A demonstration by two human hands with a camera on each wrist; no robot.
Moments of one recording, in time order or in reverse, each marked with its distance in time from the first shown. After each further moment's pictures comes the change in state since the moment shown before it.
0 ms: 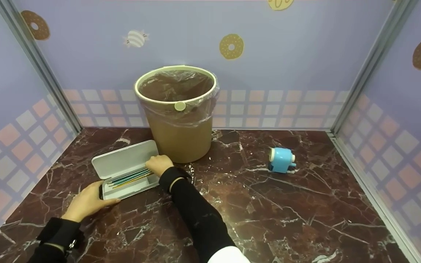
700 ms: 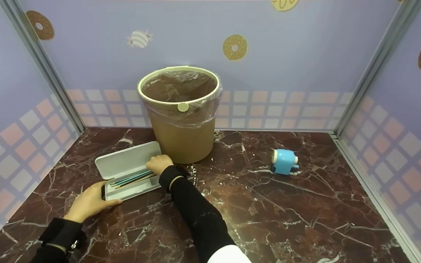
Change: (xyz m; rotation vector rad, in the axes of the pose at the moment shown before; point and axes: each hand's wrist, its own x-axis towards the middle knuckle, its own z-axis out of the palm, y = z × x) left_hand 0.000 -0.001 0.001 0.004 -0.005 -0.012; right_hand 0.005 -0.003 -0.003 -0.103 -0.013 -0.038
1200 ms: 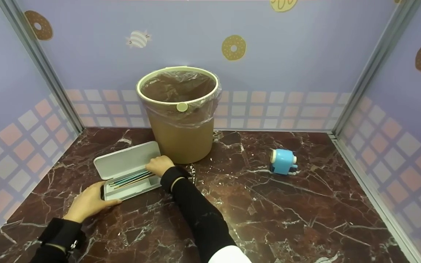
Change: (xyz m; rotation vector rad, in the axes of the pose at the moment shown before) left_hand 0.000 0.000 0.001 0.015 0.002 -0.002; right_hand -0.003 0.006 0.010 -0.057 0.080 -0.087
